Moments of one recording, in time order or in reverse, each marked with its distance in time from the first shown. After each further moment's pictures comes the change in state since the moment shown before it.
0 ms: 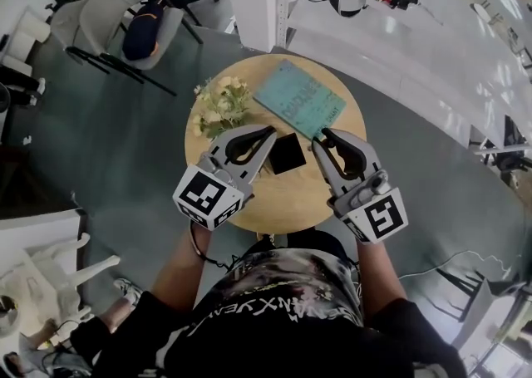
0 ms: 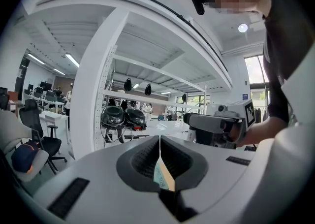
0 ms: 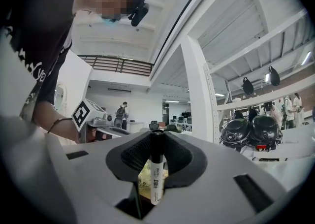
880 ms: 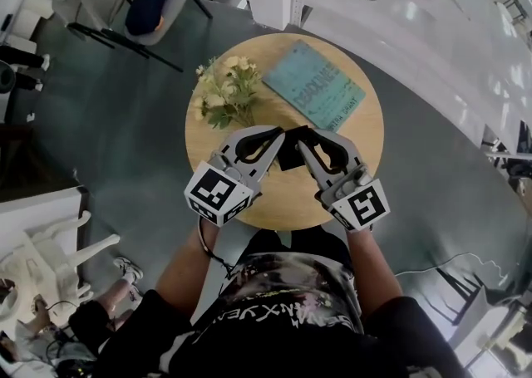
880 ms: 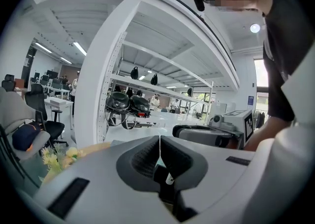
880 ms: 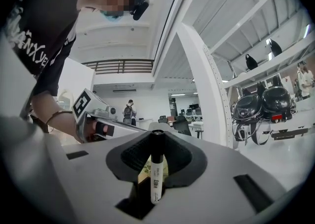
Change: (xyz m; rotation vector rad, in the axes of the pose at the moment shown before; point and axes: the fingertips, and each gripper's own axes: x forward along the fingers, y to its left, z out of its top) left arm 0.021 0.017 -0.087 -0.092 0.081 0.031; right arm 0.042 0.008 -0.112 0.108 0.045 0.112
